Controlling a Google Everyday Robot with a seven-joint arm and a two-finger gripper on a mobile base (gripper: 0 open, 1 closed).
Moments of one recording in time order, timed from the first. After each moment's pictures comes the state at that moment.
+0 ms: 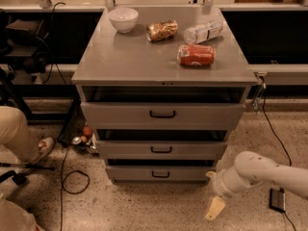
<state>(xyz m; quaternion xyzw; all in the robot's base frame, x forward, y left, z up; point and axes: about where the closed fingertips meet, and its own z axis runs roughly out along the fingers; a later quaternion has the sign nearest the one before) 0.449 -0.208 0.416 -0.58 0.78 0.16 0.14</state>
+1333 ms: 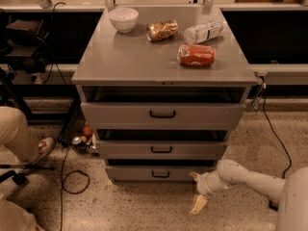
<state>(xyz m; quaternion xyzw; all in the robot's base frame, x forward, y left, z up) 0.517 -0.174 0.274 -0.63 0.72 0.19 0.22</state>
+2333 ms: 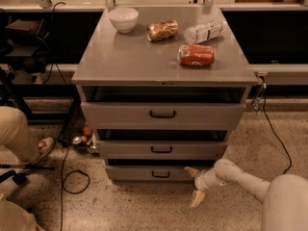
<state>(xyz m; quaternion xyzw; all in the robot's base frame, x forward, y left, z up) 0.566 -0.179 0.220 -0.70 0.64 0.15 0.27</state>
